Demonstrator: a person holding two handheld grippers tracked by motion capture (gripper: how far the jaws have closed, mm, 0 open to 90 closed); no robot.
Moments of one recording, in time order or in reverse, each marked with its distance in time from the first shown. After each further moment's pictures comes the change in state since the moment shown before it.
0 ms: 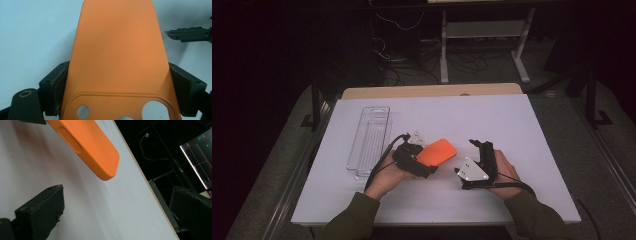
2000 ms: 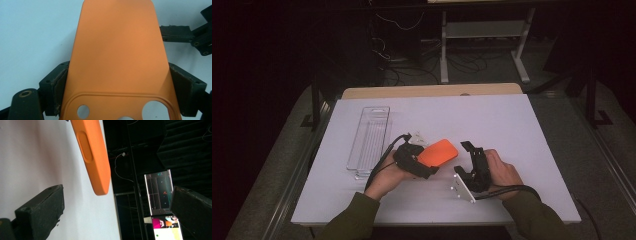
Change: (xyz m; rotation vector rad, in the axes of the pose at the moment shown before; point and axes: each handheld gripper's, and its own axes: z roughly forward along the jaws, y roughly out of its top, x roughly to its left) left arm -0.003 0.002 -0.003 0.016 -0.018 0.031; right arm 0.021 0.008 -0.002 -0.074 -0.212 -0.441
